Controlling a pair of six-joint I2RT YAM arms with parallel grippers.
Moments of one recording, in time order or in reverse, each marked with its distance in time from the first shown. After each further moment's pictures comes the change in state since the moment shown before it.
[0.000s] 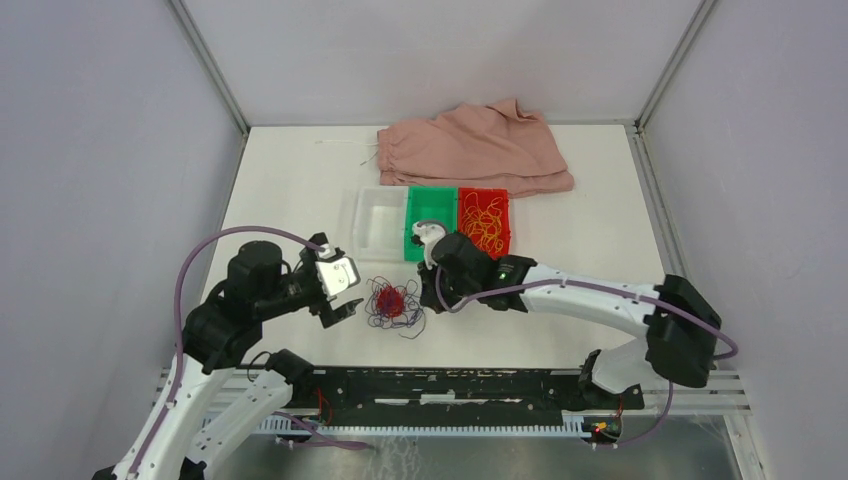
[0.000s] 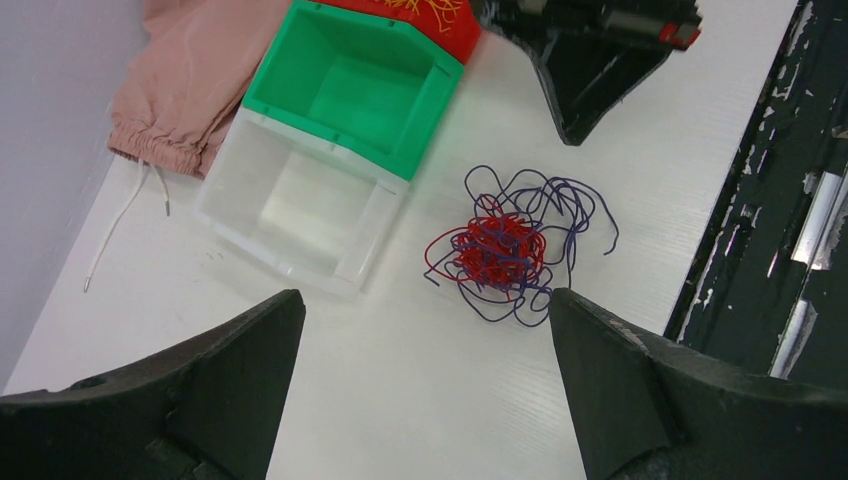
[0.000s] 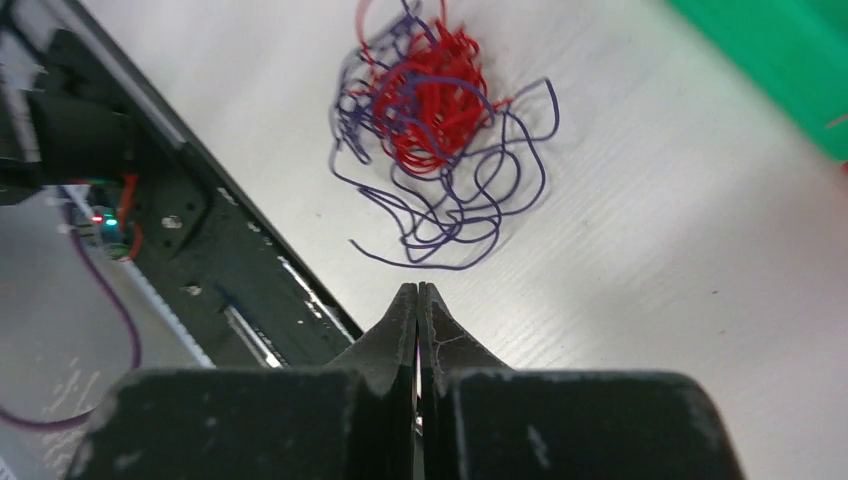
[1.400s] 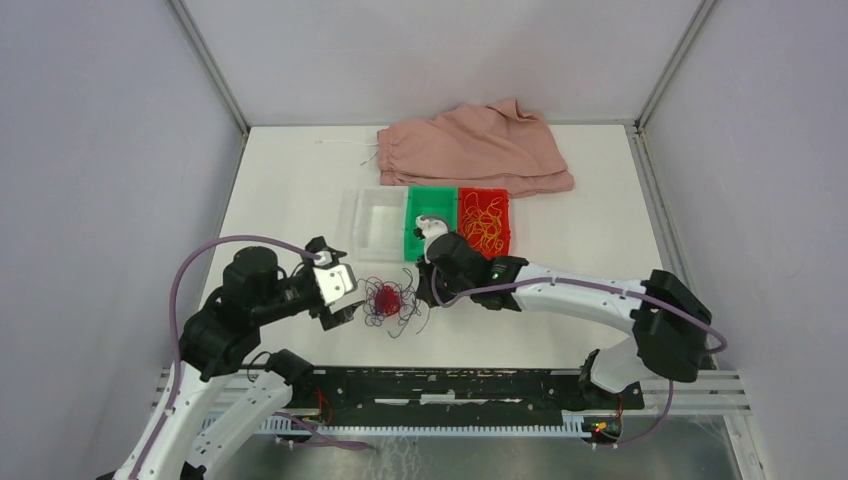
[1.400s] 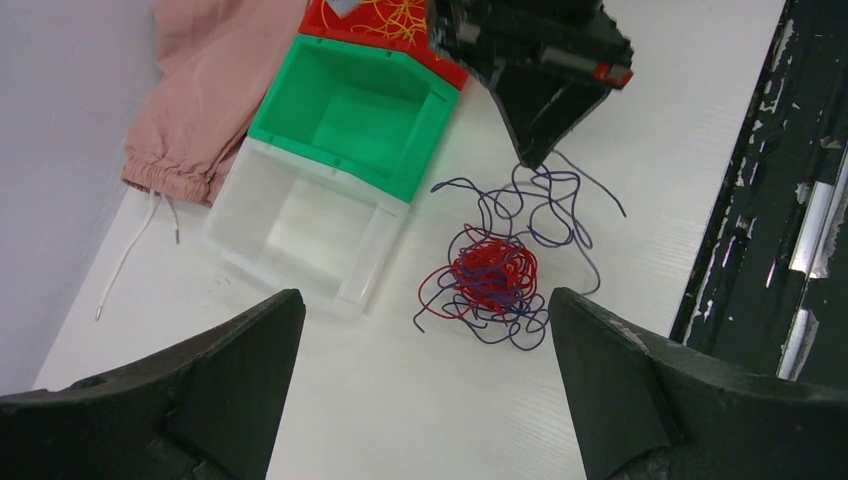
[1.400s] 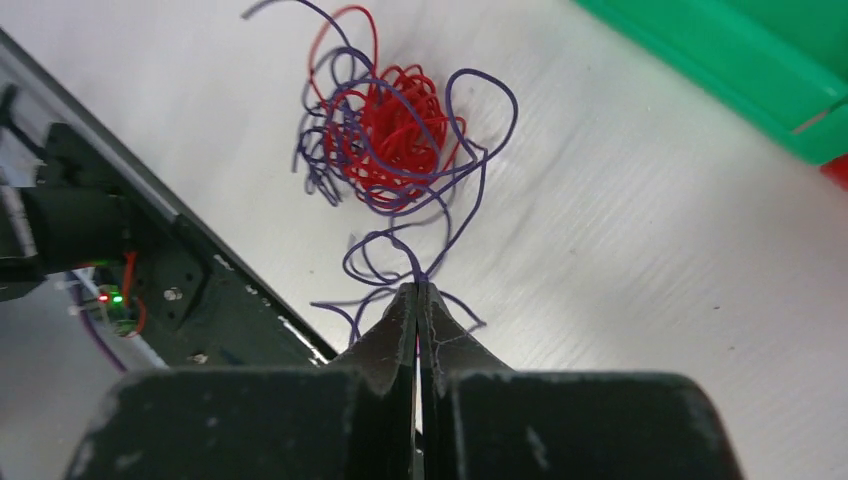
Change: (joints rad) left arm 0.000 -0.049 -0.032 0.045 0.042 0.013; right arm -0.002 0.027 0.016 0.052 0.091 0.098
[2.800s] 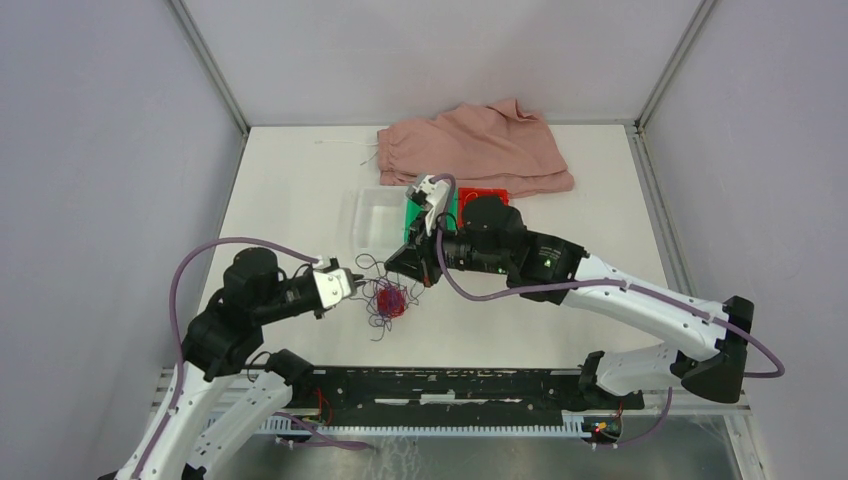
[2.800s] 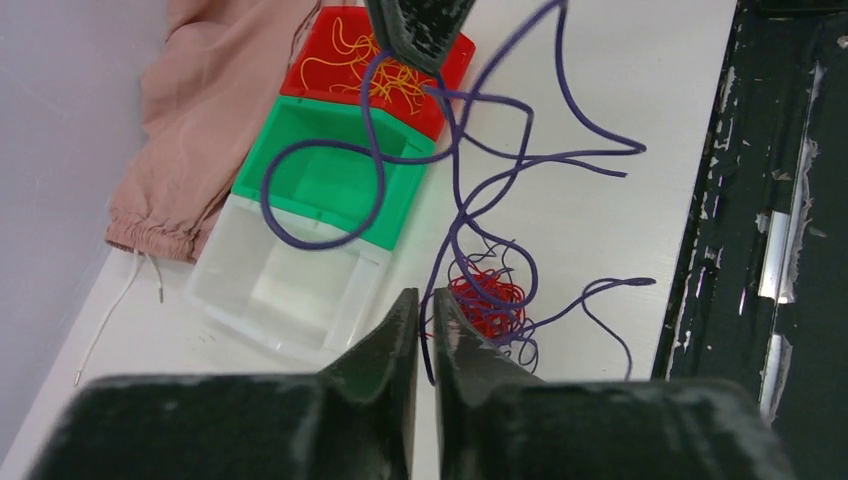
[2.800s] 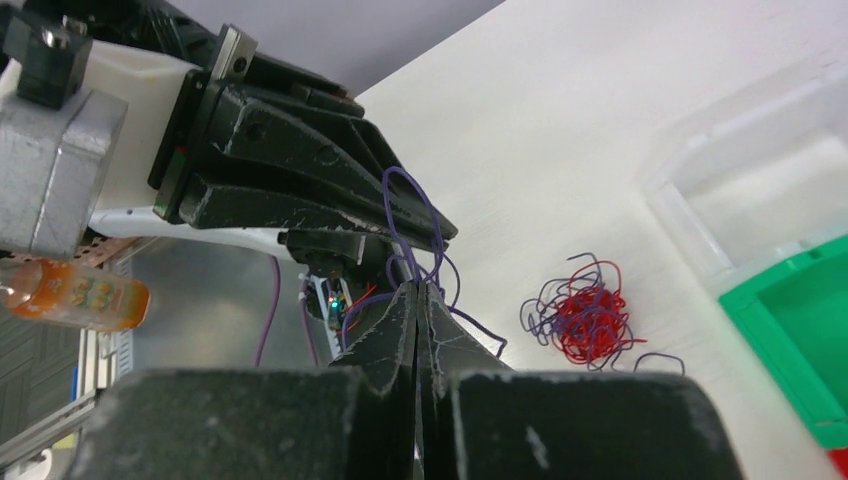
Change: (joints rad) left arm 0.000 -0.014 -0.042 0.082 0.109 -0.019; right arm 0.044 -0.238 0.296 -0.010 -0.252 -0.200
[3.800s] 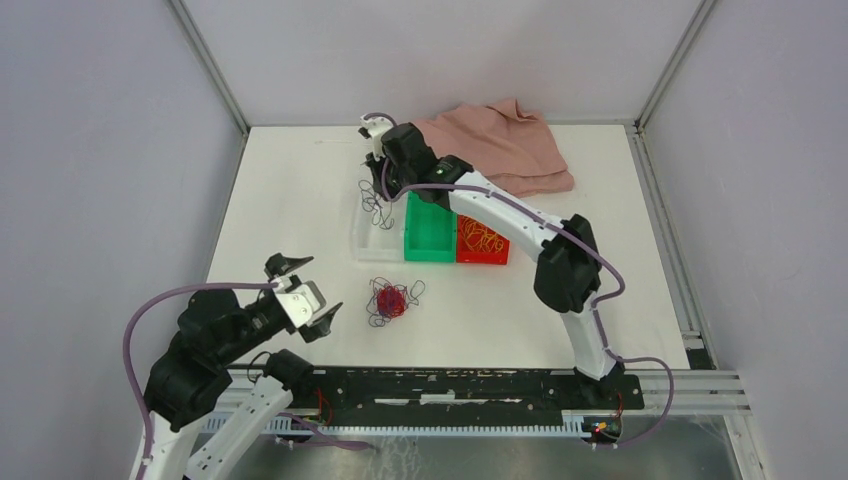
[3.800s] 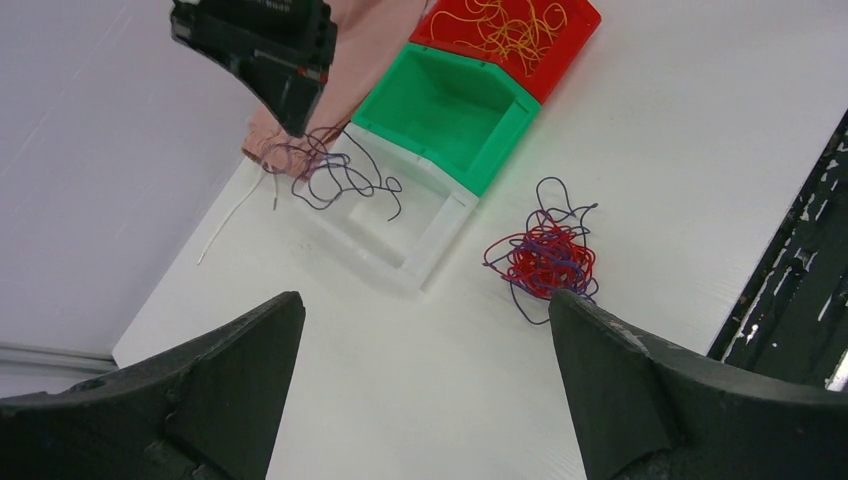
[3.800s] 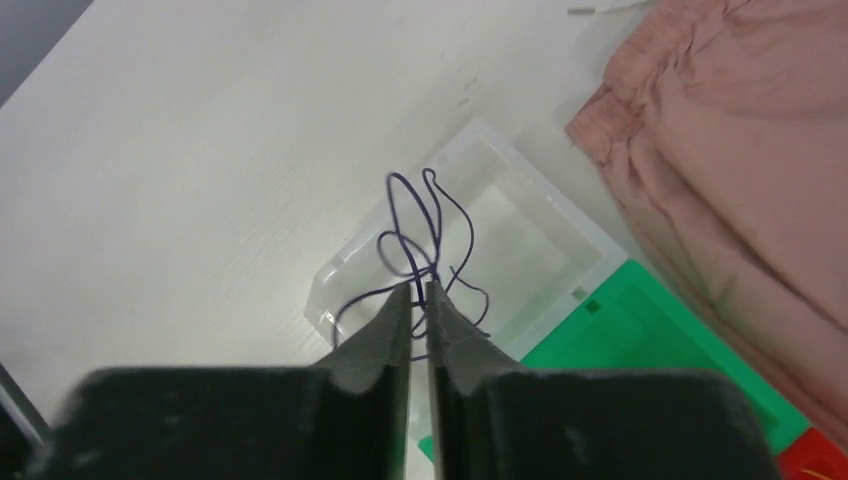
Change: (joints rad) left arm 0.000 -0.198 0.073 -0.140 -0.267 -0.048; right arm -0.272 0.782 0.711 -0.203 0.197 -0.209
